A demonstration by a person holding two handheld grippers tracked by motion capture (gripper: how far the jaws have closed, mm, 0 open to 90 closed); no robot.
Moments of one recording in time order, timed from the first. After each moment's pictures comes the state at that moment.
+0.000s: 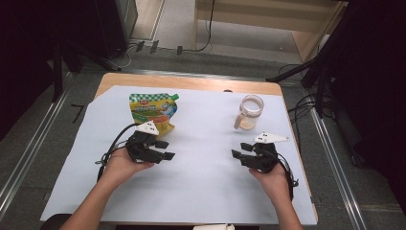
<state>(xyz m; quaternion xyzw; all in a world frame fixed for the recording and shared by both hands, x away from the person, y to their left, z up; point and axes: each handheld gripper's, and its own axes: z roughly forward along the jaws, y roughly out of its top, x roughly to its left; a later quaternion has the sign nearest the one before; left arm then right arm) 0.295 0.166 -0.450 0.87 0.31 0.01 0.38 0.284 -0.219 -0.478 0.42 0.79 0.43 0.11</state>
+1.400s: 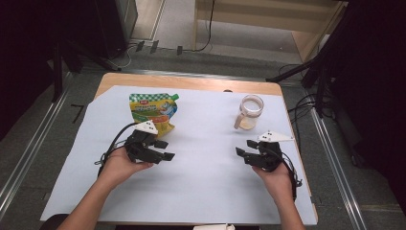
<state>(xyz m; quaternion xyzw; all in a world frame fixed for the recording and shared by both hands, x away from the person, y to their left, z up) 0.296 0.167 -0.446 0.87 0.31 -0.01 0.38 0.285 -0.228 -0.472 0.43 0.78 0.43 0.14</state>
